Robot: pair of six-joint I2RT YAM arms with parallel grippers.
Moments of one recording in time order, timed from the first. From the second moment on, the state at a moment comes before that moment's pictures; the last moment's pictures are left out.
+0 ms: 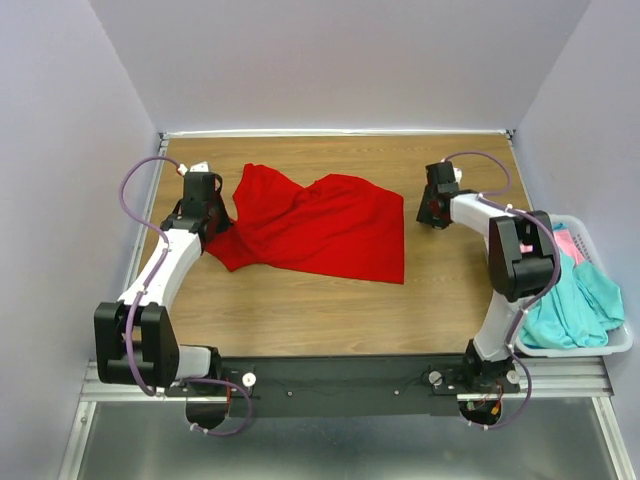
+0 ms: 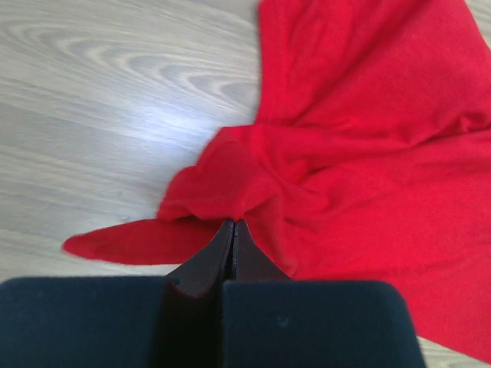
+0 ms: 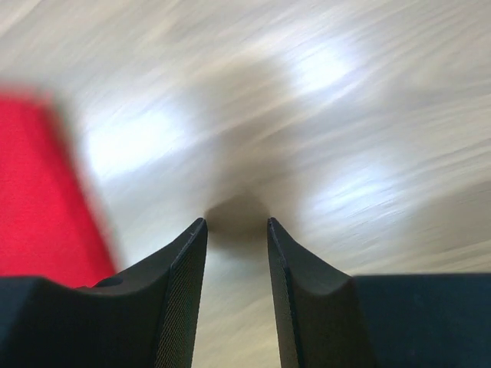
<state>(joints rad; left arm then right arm) -0.07 1.31 0.95 -0.39 -0.13 -0.37 0.18 1.87 1.15 -0.27 0.22 0.40</state>
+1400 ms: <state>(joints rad) -0.07 1.25 0.83 -0.34 0.06 -0.39 0.02 1.85 1.13 -0.22 -0.04 0.45</state>
